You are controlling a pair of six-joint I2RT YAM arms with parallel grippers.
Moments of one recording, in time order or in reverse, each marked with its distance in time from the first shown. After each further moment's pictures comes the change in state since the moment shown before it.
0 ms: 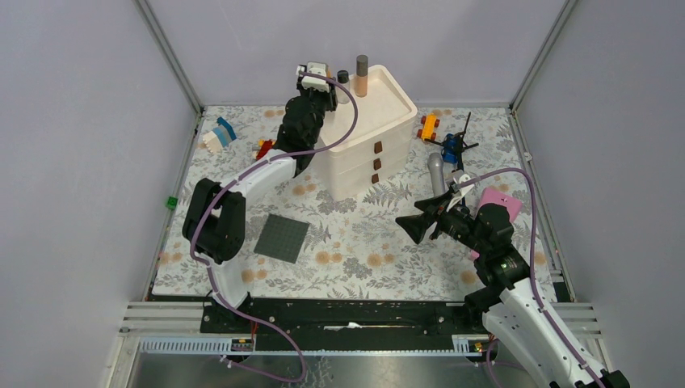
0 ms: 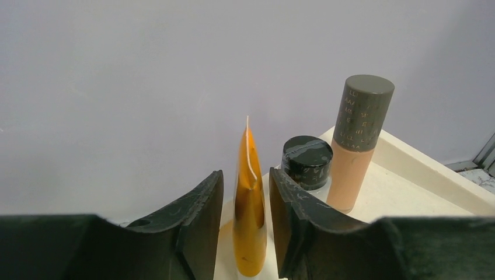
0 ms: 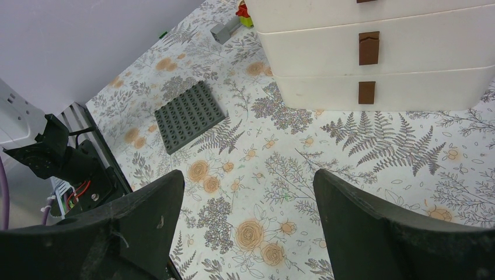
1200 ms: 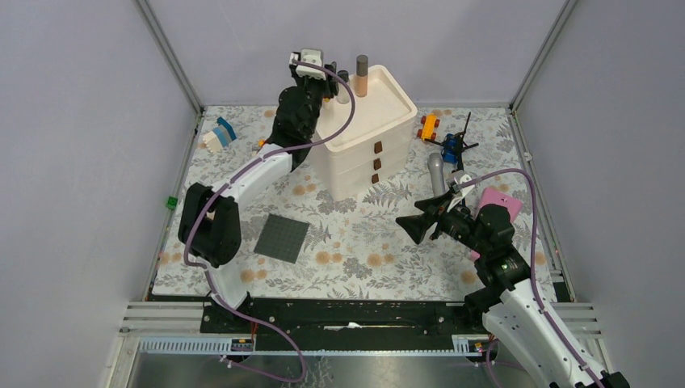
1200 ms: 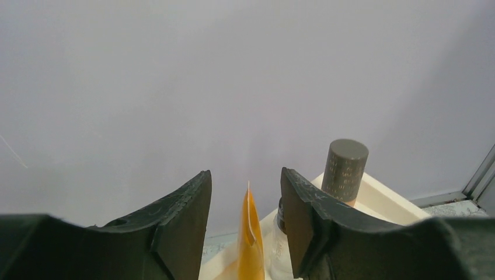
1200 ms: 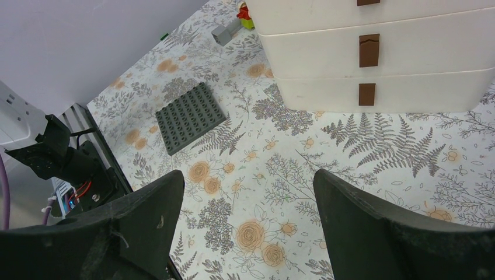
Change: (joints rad) left arm 0.000 -0.029 0.076 -0.030 0.000 0.013; right arm 0.000 -0.008 0.000 -0.001 0.000 0.002
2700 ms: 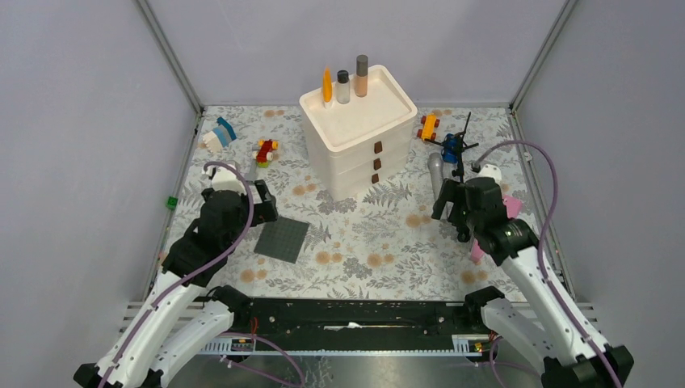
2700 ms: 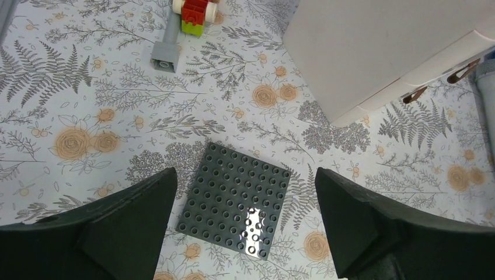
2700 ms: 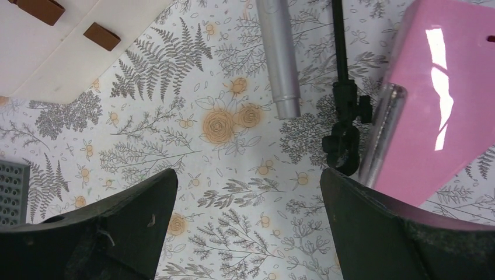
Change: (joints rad) left arm 0.001 -1.157 -0.678 -1.281 -0.140 -0.490; right arm -0.047 0.307 0.345 -0.659 0.697 0.184
